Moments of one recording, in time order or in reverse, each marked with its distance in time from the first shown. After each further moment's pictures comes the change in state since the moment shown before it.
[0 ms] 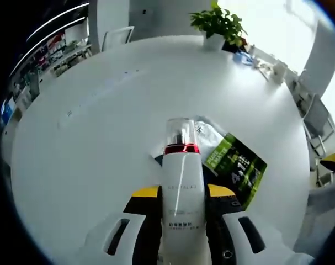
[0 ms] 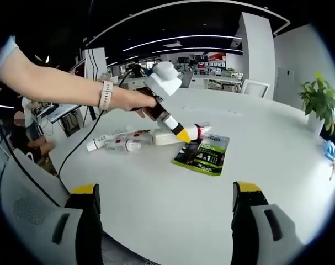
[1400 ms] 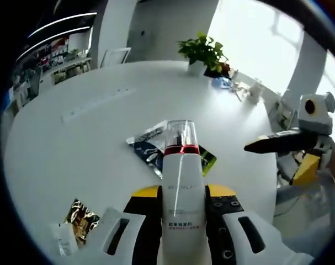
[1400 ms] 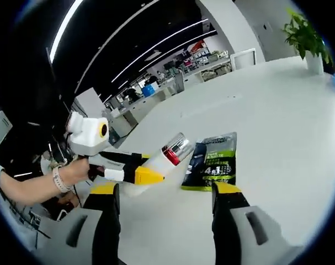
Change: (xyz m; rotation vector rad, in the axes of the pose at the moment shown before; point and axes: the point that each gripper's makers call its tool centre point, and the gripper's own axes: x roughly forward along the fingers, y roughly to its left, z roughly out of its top) left arm -0.075 -0.067 -0.034 -0.037 -0.223 -0.112; right arm 0.037 -0.029 0.043 0.472 -0.112 0.167
